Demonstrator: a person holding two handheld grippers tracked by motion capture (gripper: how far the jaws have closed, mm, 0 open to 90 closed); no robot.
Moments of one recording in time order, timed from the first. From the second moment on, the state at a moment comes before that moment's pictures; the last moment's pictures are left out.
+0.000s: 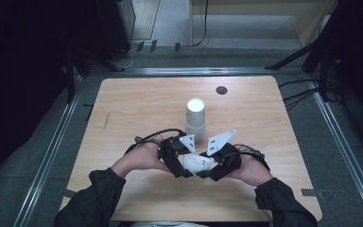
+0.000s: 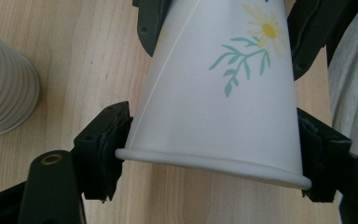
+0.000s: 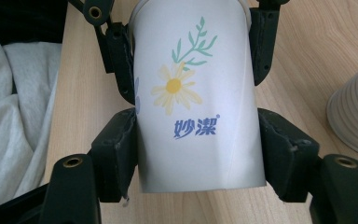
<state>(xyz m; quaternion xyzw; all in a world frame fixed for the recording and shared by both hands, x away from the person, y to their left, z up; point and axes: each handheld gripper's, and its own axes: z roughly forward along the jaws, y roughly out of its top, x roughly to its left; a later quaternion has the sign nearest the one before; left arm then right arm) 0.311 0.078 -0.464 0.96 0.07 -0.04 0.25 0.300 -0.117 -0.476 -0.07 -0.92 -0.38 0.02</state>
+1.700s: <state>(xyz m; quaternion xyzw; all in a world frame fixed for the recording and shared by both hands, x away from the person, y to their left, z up) 0.292 0.138 -0.433 0.89 0.15 -0.04 0.44 0.318 -0.115 -0.448 -0.04 -0.88 -0.46 0.08</state>
